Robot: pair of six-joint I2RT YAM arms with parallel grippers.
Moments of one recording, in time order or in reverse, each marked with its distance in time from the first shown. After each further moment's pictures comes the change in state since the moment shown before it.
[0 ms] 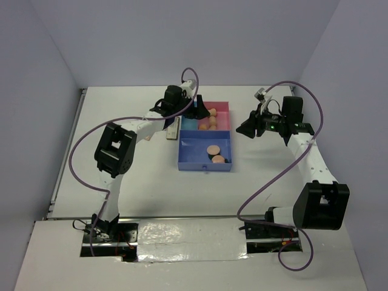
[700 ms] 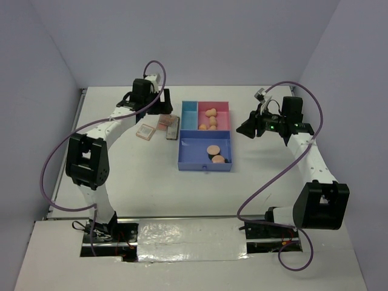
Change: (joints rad) left arm 0.191 -0.300 -0.135 -0.346 -0.298 0.154; right arm 0.000 -0.002 -0.007 0.003 0.011 -0.006
